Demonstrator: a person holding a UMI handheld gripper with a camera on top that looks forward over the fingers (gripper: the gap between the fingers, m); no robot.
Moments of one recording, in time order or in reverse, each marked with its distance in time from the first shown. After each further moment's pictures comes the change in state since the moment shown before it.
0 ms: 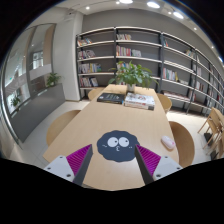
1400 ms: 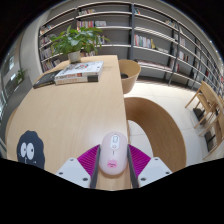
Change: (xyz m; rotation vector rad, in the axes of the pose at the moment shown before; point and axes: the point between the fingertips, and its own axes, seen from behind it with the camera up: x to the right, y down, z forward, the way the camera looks) arm 0.356 0.081 0.232 -0.267 0.193 0.156
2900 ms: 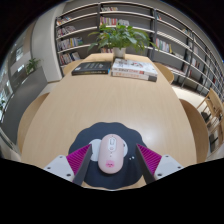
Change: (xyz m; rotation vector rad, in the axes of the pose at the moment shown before) arm -0.293 0.036 -0.056 -0.030 -0.060 -0.070
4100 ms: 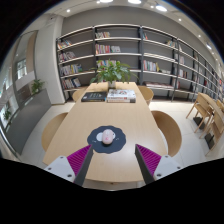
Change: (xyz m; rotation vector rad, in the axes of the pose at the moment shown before) arm 0.022 0.032 -0.287 0.253 0.010 0.067
